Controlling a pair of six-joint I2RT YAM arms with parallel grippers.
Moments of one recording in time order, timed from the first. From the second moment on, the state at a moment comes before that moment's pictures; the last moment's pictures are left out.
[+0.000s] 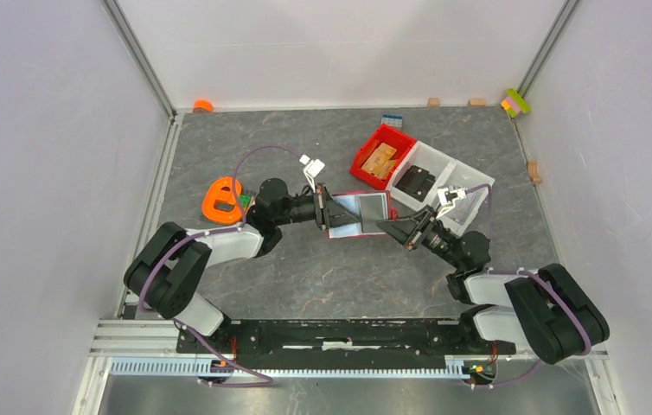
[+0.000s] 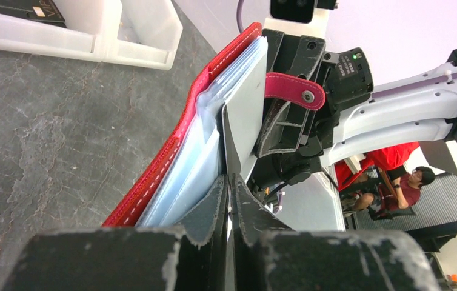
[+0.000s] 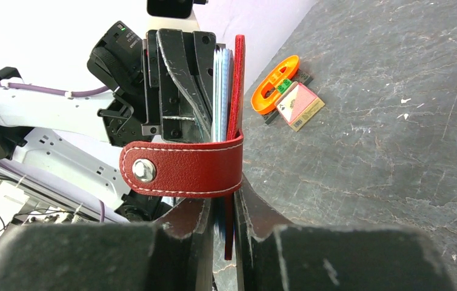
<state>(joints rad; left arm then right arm) -0.61 1.55 0.65 0.87 0.77 -0.83 0.36 1.27 0.09 1.41 -0.60 0.97</state>
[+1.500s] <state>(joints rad) -0.61 1.57 0.62 1.06 0.82 -0.92 0.39 1.32 0.11 1.47 -0.63 1.04</state>
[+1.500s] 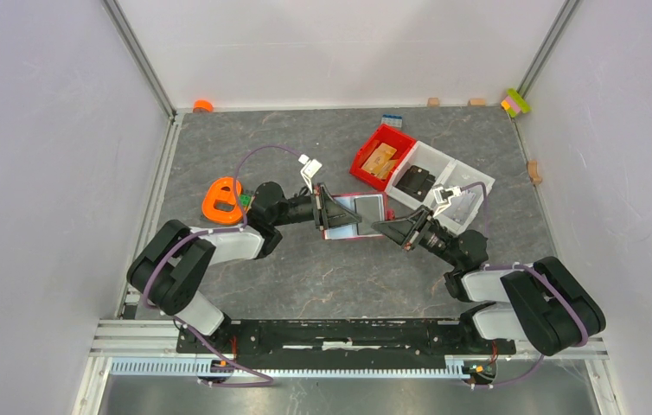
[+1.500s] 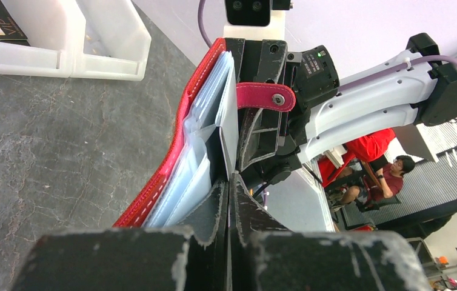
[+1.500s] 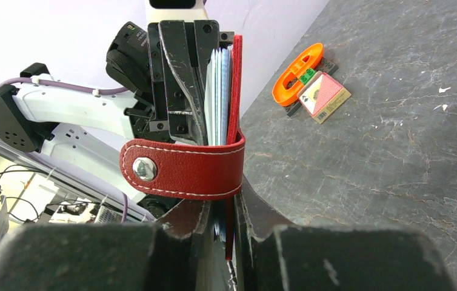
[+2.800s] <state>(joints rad) -0.56 1.61 0.65 1.02 0.84 -0.95 0.28 1.27 0.05 1.46 -0.64 1.05</state>
